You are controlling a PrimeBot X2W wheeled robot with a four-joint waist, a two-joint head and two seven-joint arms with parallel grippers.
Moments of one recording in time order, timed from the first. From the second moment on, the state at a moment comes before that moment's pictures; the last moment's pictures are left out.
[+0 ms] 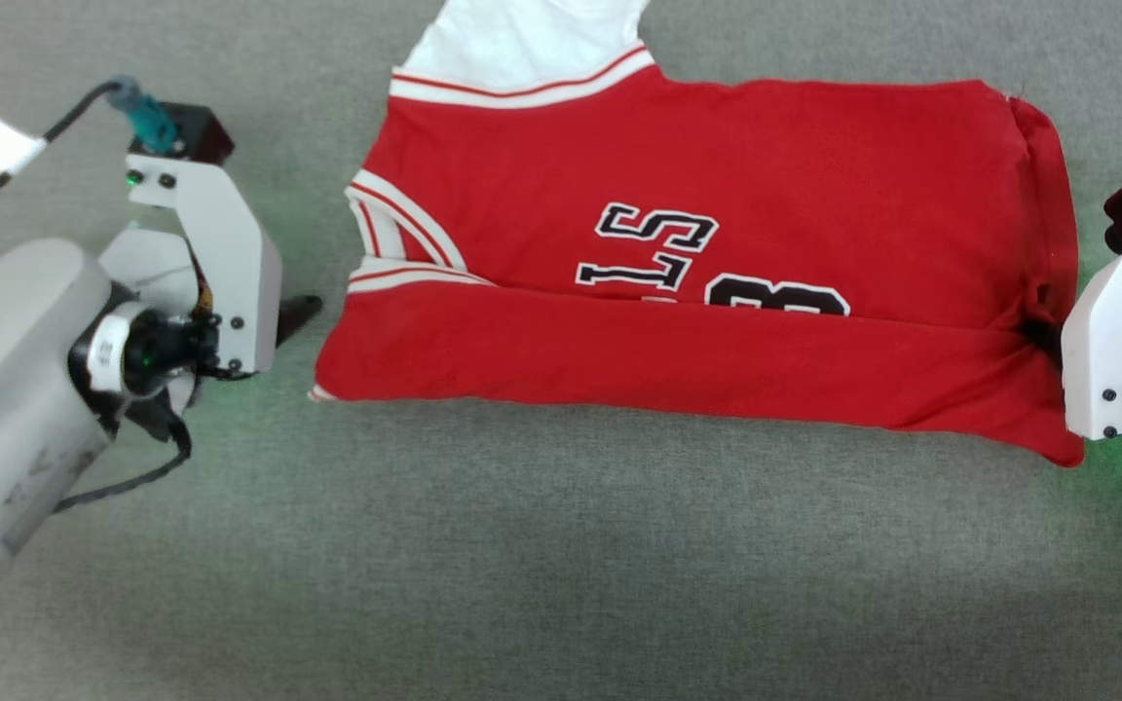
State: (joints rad) left arm -1.17 0.74 -1.13 0.46 -1.30 0.15 0.68; right arm -0.69 -0.52 0.34 0.40 0.62 0.13 0.78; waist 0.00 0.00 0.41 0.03
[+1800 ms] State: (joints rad) left arm -0.13 0.61 -0.63 -0.11 -0.78 0.40 -0.26; right arm -0.06 -0.31 0.03 0.10 0.17 0.13 -0.23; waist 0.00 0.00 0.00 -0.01
